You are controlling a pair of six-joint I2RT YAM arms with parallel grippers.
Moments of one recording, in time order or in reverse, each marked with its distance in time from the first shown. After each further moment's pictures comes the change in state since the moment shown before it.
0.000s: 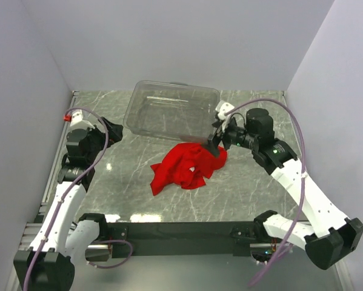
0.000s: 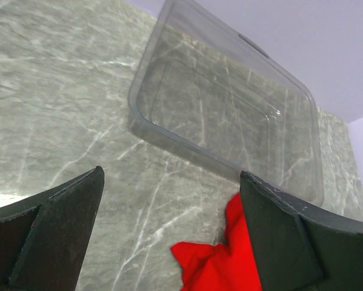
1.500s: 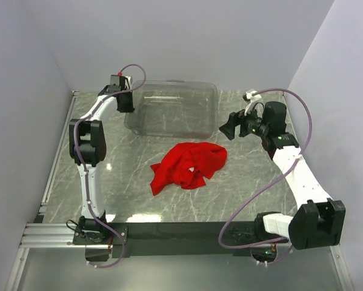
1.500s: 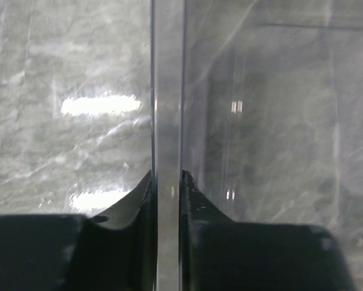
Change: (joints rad) left arm -0.040 1.437 1.234 -0.422 0.005 0.418; right arm -0.393 0.156 -0.093 0.189 -0.076 0.245
